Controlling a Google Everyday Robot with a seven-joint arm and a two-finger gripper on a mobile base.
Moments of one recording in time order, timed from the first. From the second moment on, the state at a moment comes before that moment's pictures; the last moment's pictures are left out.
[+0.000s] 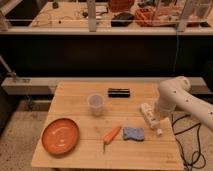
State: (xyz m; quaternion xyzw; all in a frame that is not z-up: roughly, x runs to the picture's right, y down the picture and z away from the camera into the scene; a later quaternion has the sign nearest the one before) arm 0.302 0.151 0.795 -0.31 -0.09 -0.30 0.90
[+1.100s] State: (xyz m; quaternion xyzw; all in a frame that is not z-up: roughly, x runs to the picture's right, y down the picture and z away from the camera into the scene) arm 0.302 0.141 0.800 -0.30 -0.09 -0.32 0.89
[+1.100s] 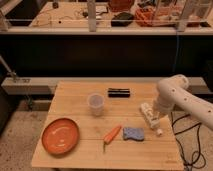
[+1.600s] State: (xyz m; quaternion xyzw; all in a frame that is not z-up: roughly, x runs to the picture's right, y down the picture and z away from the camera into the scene) arm 0.301 0.138 0.801 -0.29 -0.09 -0.33 0.89
